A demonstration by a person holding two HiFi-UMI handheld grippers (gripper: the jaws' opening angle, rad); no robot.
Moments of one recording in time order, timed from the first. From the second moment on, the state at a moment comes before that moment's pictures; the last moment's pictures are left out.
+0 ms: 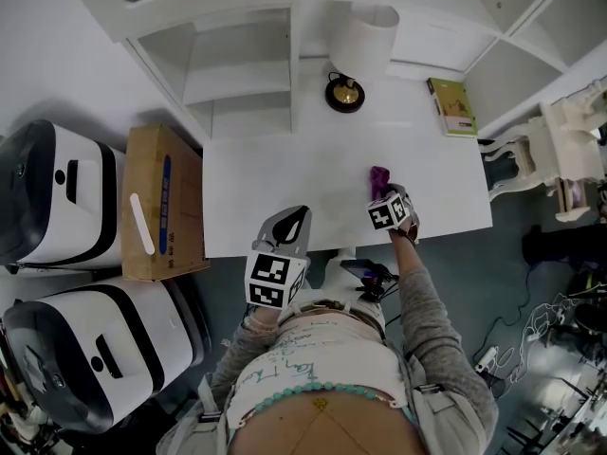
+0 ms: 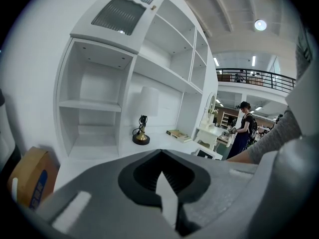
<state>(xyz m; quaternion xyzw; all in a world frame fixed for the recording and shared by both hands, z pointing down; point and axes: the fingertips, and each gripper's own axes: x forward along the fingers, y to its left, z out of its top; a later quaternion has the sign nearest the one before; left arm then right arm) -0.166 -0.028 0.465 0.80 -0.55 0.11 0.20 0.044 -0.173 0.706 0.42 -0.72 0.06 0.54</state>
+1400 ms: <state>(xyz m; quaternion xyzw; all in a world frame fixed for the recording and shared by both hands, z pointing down) -0.213 0.001 0.467 0.79 -0.57 0.10 0.21 -0.043 -0.145 0.699 0.39 -0.76 0.05 0.52</state>
